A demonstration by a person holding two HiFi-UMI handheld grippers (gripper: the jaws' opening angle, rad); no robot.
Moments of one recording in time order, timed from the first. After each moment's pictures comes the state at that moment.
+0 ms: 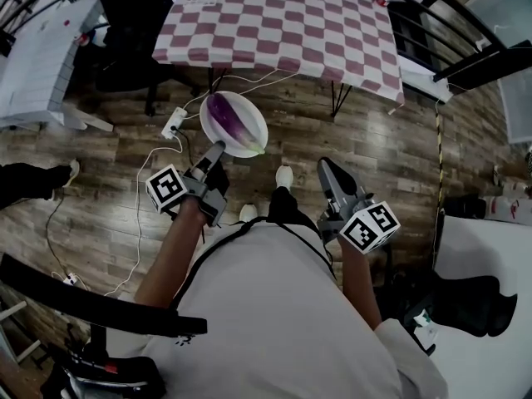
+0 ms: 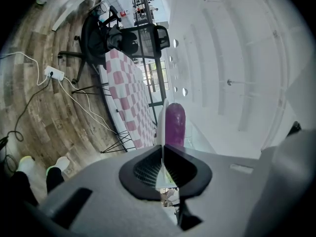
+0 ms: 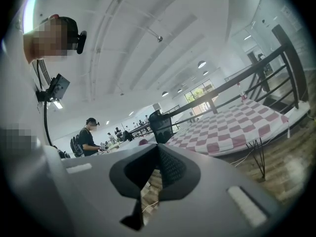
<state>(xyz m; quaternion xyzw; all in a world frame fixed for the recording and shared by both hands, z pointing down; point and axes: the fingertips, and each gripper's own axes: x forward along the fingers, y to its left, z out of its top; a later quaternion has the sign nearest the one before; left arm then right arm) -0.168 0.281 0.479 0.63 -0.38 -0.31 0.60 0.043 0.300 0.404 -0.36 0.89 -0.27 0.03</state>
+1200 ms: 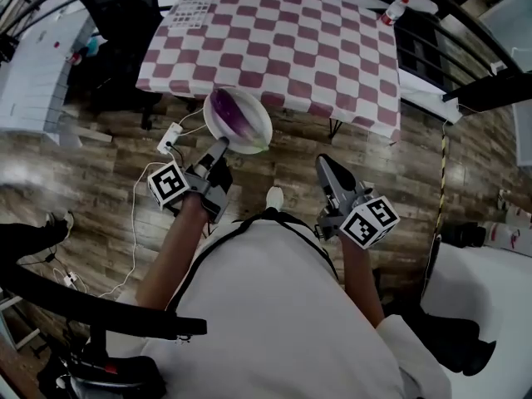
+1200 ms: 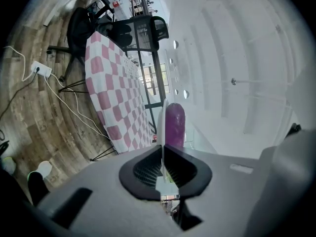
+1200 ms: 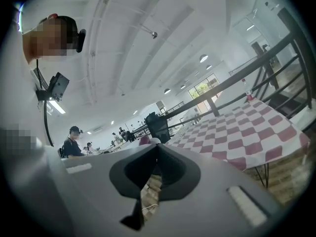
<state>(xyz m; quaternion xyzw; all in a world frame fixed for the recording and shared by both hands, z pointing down) -0.093 0.094 0.462 0.62 -0.39 -0.33 0.59 0.107 0.103 0.405 -0.32 0.90 -0.28 0.03</state>
